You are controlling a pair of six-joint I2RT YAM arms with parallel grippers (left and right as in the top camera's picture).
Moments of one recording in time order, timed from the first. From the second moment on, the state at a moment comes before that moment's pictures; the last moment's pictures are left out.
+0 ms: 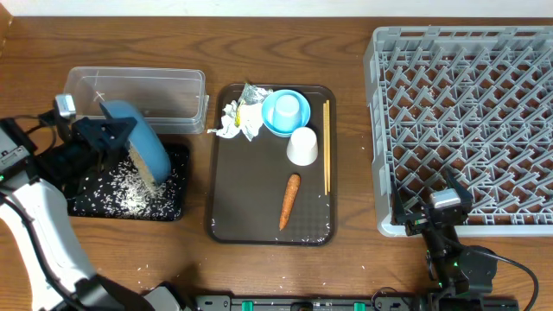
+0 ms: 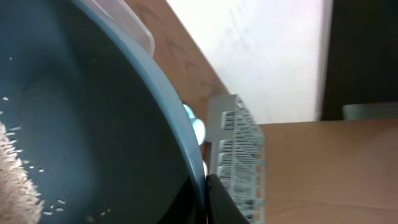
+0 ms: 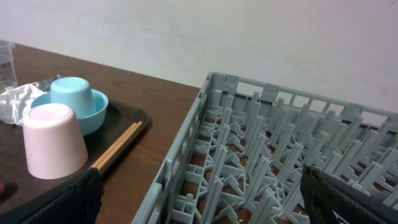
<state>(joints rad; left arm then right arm) 0.69 1.40 1.11 -0.78 1.17 -0.28 -0.03 0.01 0.01 -0.05 -0.24 -0.15</state>
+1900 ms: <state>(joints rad) 0.98 1.48 1.09 -1.15 1.46 -0.03 -0.03 0.01 0.01 -0.05 -0.24 -0.15</state>
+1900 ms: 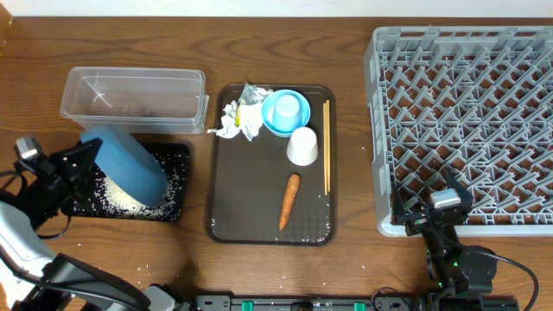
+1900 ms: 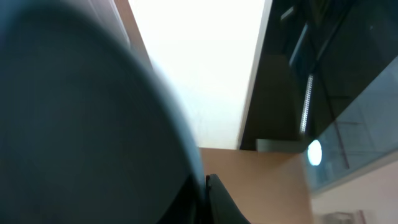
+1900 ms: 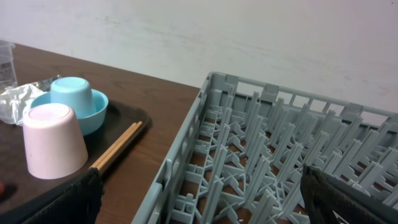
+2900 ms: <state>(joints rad) 0.67 1.12 1.09 -1.27 1.36 0.16 -0.03 0.01 0.01 -0.05 -0.24 -0.15</state>
